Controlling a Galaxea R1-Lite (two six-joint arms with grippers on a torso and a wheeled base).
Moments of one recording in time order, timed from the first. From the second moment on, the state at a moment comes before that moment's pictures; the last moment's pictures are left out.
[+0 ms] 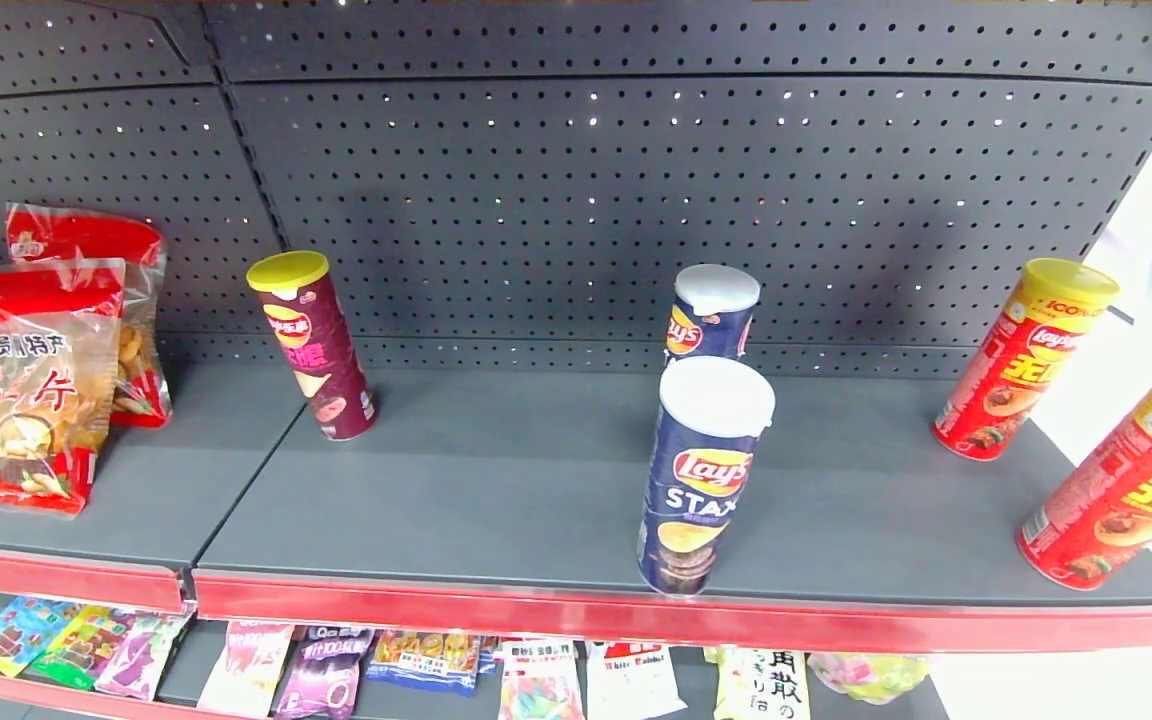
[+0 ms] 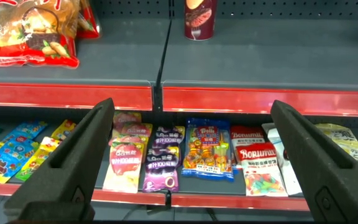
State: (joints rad) left arm -0.01 0.00 0.00 0.01 0.00 0.01; right arm 0.00 0.01 -0.04 0.00 0.05 -0.03
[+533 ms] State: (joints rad) left arm -0.01 0.00 0.00 0.01 0.00 0.01; right arm 0.00 0.00 0.00 0.00 0.04 0.00
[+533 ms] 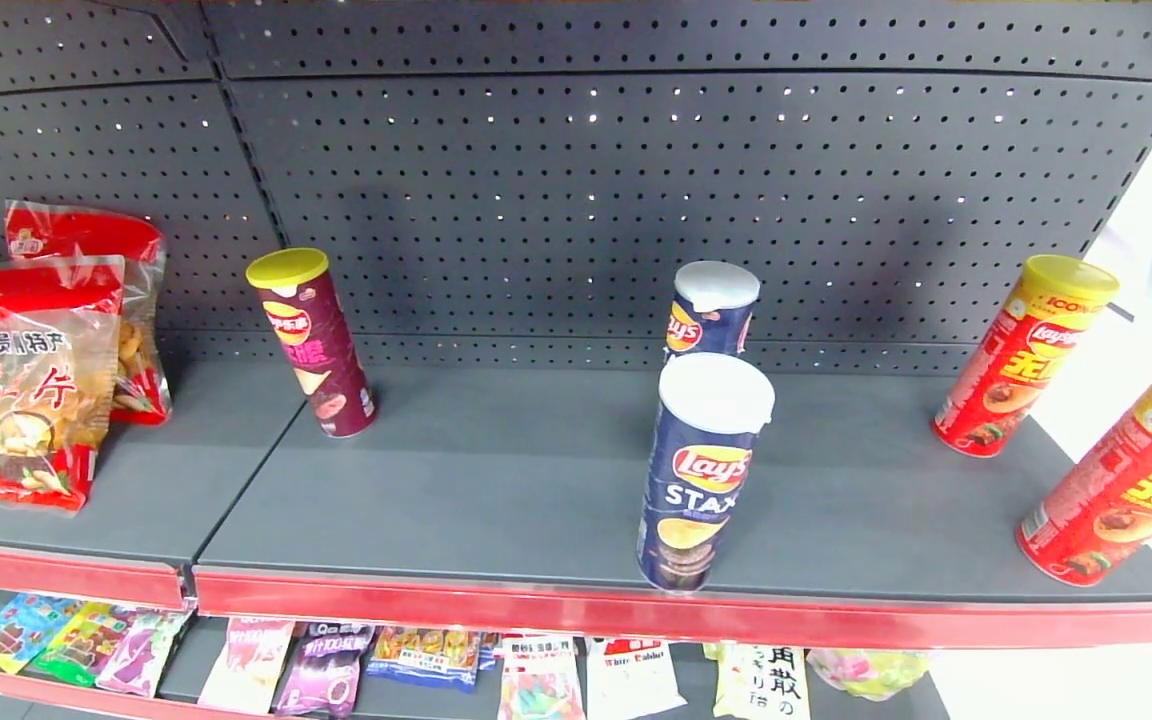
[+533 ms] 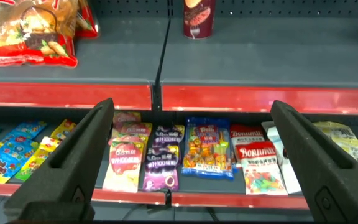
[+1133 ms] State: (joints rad) left arm -0.01 0.00 0.00 0.01 0.00 0.01; right arm 0.00 0.00 0.00 0.00 0.04 0.00
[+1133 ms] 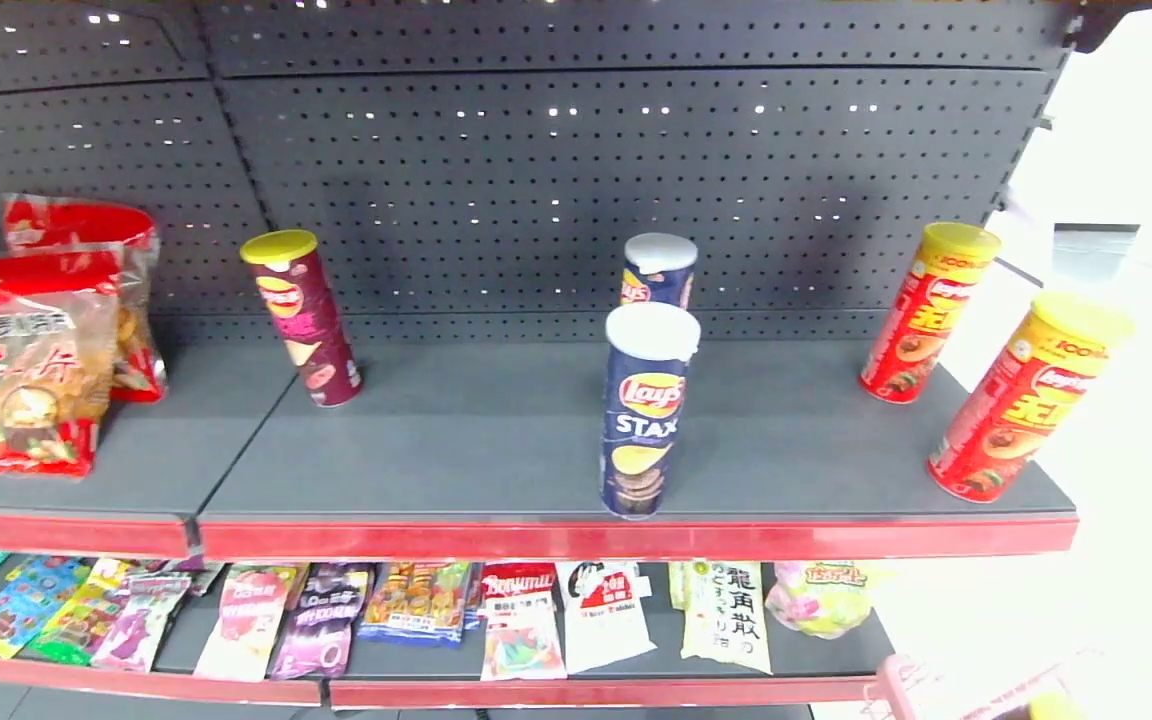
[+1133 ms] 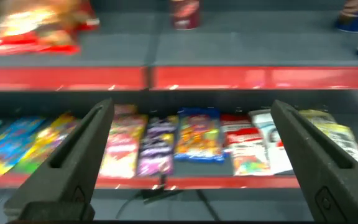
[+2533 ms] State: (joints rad) left arm -0.01 0.00 0.00 0.01 0.00 0.01; right arm 0.00 0.01 -0.03 0.00 0.07 -0.01
